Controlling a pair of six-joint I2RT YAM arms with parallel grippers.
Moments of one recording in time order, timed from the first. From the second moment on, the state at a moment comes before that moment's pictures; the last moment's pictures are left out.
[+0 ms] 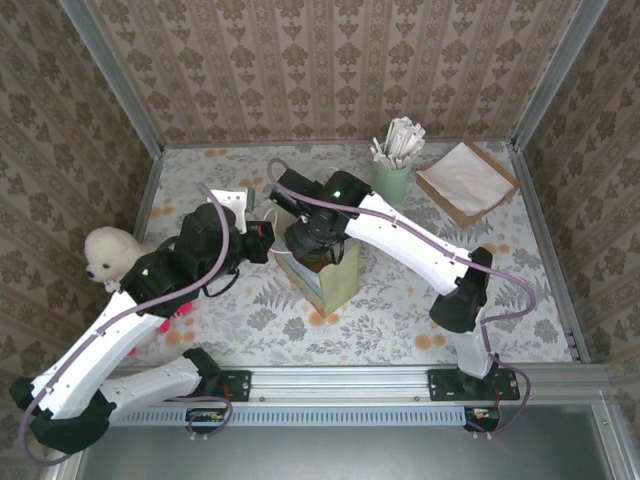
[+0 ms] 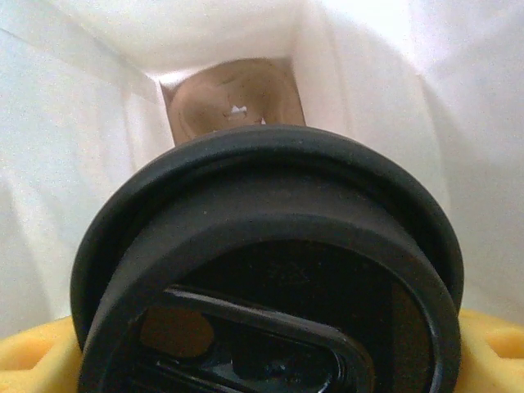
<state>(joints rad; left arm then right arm) -0.83 0.92 1.21 -0.79 -0.17 -0.56 0.95 2.01 2.23 -1.48 0.23 0.50</state>
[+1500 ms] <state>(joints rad) -0.79 0.84 1.08 -0.66 -0.07 -0.54 0.90 2.20 2.34 -1.60 0.12 0.36</state>
